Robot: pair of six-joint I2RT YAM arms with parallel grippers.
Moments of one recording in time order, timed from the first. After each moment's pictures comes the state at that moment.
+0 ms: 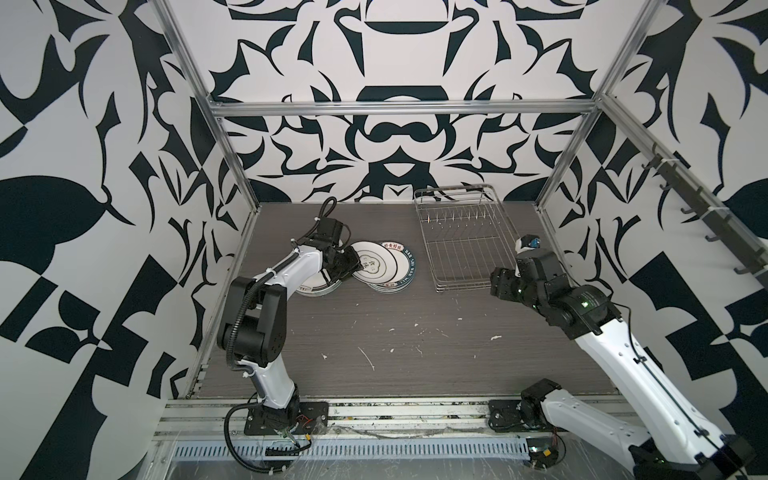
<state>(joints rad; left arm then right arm) -0.30 1.75 1.23 -0.57 0.37 -0.79 0.42 0.94 1.07 -0.95 0.26 0.49</state>
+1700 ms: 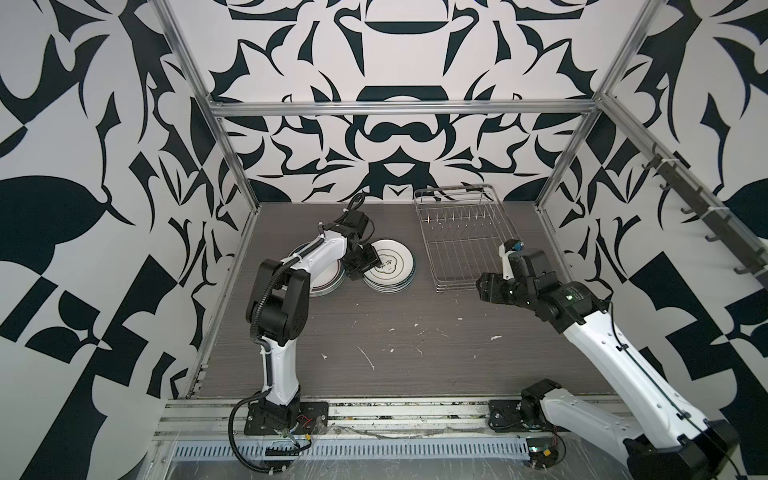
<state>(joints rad) -0.42 1.96 1.52 -0.81 0.26 -0.81 0.38 0.99 1.00 -0.88 0.06 0.44</state>
